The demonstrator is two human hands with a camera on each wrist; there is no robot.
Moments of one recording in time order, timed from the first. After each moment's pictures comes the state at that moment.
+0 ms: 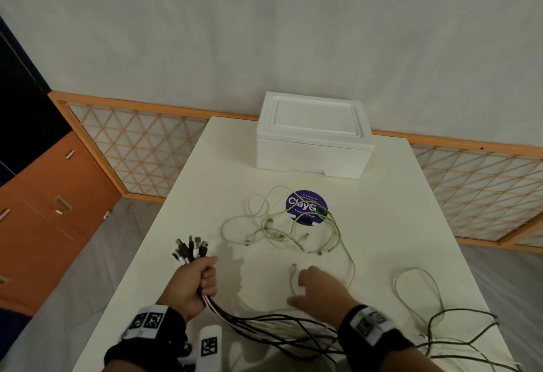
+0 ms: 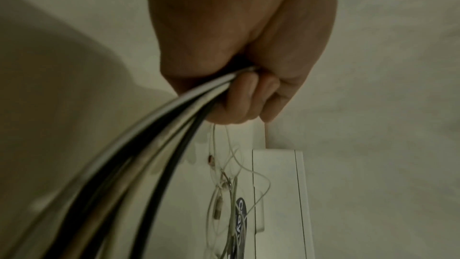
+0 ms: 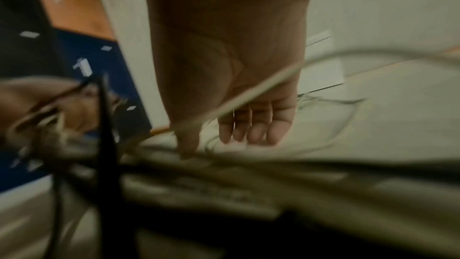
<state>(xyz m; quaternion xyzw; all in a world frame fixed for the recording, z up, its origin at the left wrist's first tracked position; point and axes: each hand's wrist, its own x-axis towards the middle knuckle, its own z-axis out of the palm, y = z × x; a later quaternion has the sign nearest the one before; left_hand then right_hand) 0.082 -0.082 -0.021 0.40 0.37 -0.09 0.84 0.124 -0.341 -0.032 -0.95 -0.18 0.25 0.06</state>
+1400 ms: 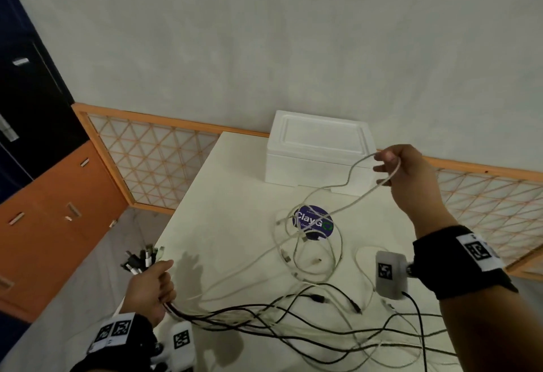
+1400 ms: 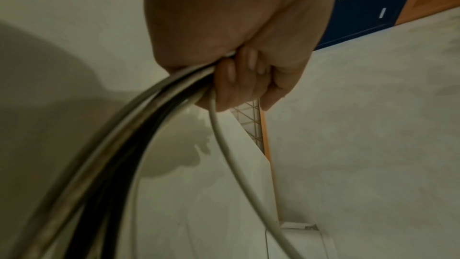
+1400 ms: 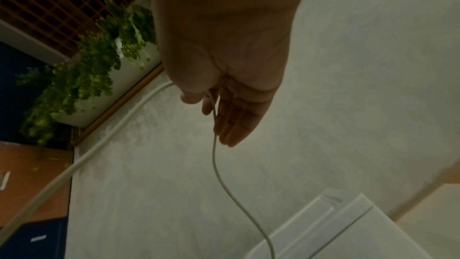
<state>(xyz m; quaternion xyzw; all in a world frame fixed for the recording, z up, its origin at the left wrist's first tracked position) 0.054 -0.012 -0.014 0.44 0.40 0.08 0.80 0.237 -0.403 0.154 -0.82 -0.09 -0.16 0.54</state>
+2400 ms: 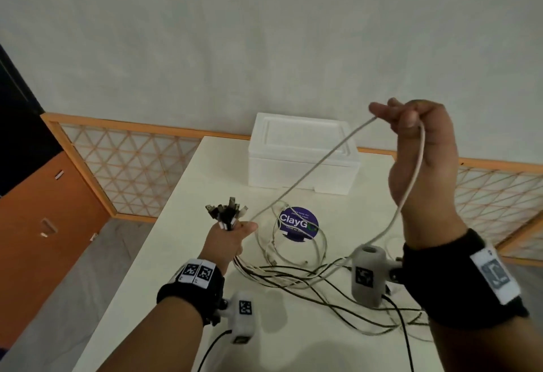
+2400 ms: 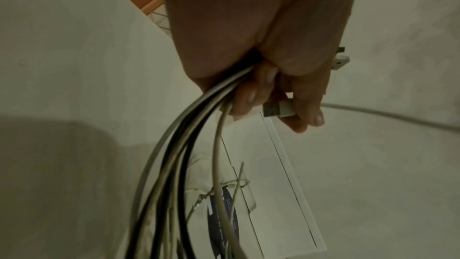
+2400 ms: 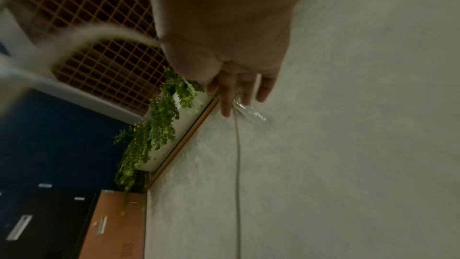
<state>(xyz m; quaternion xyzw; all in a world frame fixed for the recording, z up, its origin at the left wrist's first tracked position) 0.164 -0.130 0.027 0.64 0.22 0.00 0.74 0.168 -0.374 0.233 -0.74 -0.22 -0.38 0.51</state>
